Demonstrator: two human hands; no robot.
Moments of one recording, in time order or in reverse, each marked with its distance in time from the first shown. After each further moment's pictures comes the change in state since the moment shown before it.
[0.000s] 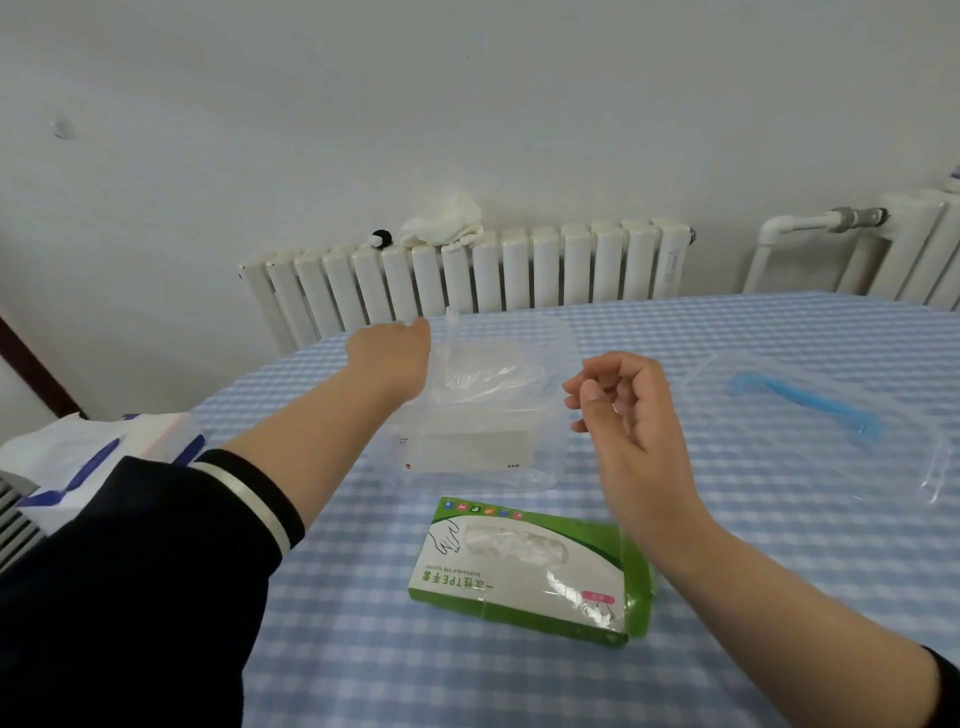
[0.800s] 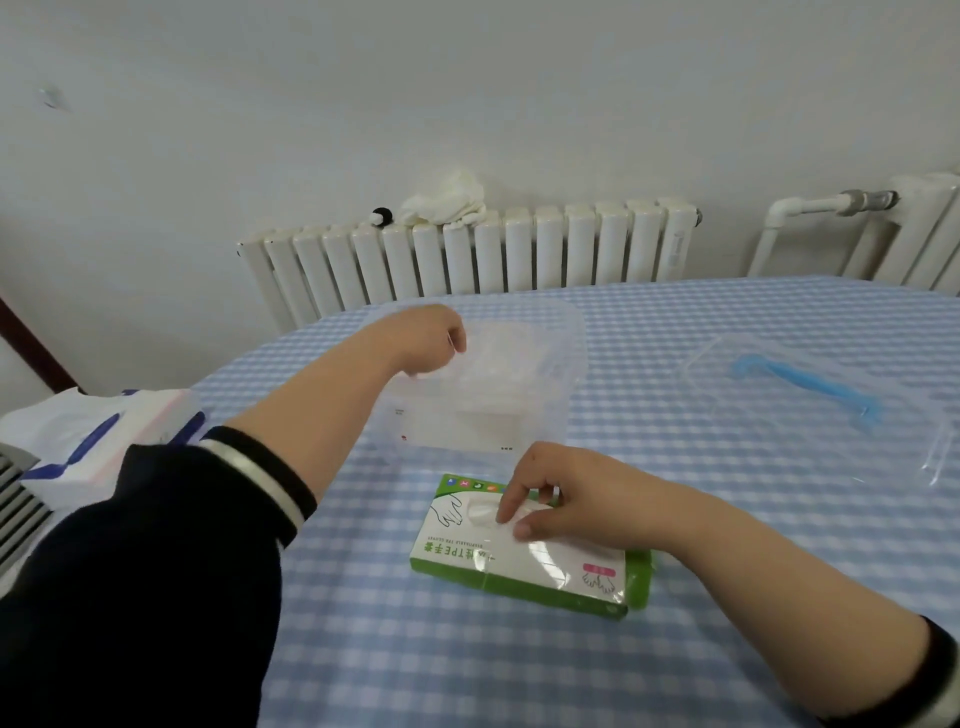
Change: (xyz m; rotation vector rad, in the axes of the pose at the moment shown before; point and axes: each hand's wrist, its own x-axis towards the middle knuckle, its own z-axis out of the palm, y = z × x) left_hand 0.008 0.007 -0.006 -0.576 -0.198 0.160; right_hand 0.001 0.012 -0.004 -0.631 -1.016 0.246
